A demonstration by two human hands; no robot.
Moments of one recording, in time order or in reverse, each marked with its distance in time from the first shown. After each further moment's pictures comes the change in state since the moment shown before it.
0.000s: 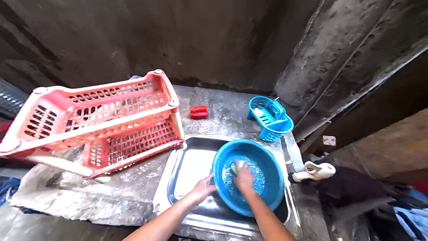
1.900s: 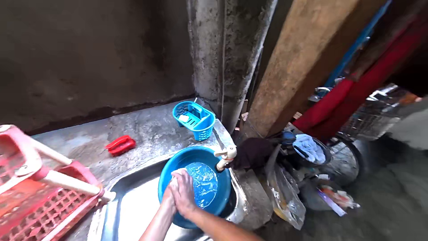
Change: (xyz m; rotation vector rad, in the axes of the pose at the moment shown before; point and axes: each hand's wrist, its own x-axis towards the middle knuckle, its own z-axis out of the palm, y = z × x) left_hand 0.065 0.067 0.103 -0.396 0.195 0.148; right_hand -0.094 -0.050 -0.101 0.883 0.251 0.013
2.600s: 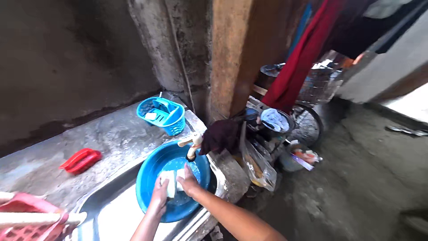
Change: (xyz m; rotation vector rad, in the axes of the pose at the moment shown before) left_hand 0.013 -0.040 -0.002 0.454 -0.068 -0.064; right_hand 0.019 0.114 -0.017 0.175 0.031 0.274
